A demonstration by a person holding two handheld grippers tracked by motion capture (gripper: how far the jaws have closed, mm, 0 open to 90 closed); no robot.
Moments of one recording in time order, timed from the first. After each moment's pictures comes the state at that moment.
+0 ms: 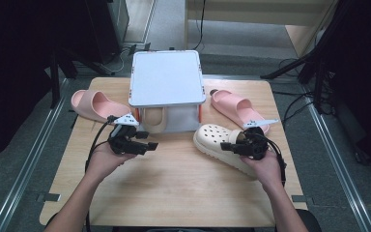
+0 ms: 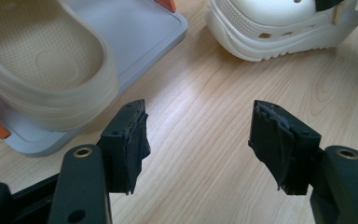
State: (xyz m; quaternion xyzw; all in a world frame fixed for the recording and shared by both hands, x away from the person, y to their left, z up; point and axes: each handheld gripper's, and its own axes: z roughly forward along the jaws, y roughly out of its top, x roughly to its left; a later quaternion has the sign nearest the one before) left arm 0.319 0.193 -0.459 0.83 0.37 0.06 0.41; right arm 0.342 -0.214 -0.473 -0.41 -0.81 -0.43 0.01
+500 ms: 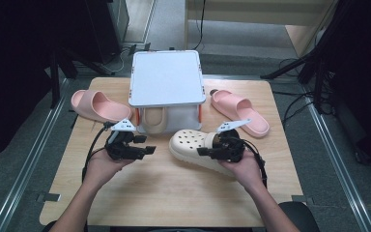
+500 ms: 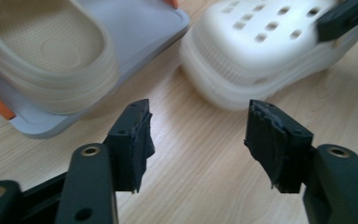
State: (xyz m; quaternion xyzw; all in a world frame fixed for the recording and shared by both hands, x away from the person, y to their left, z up) left arm 0.300 0.195 -0.459 0.82 0.38 0.07 0.41; right arm 0.329 -0.147 -0.467 -0.33 -0.84 -0.43 0.03
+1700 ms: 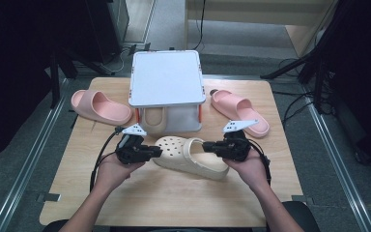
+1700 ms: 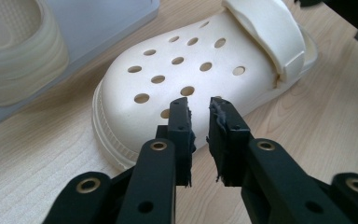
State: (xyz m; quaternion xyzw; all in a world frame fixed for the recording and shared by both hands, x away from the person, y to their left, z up) left arm 0.296 0.169 -0.470 0.83 0.39 0.03 0.40; right arm 0.326 -0.162 -0.459 -0.30 -0.84 -0.46 0.00
